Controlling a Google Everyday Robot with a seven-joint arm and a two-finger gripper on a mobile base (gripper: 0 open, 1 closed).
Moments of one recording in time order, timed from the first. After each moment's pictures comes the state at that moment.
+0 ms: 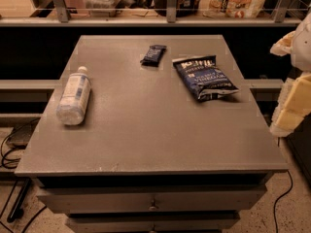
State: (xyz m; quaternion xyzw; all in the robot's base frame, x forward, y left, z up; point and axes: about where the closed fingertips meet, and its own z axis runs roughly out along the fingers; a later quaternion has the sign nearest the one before) arm 0.438 -0.217 0.976 -0.60 0.78 -0.03 0.16
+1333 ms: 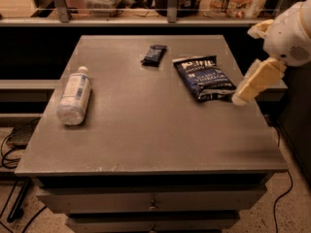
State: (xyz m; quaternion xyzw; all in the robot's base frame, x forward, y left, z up) arm 0.526 -0.185 0.969 -0.58 0.75 0.01 0.32
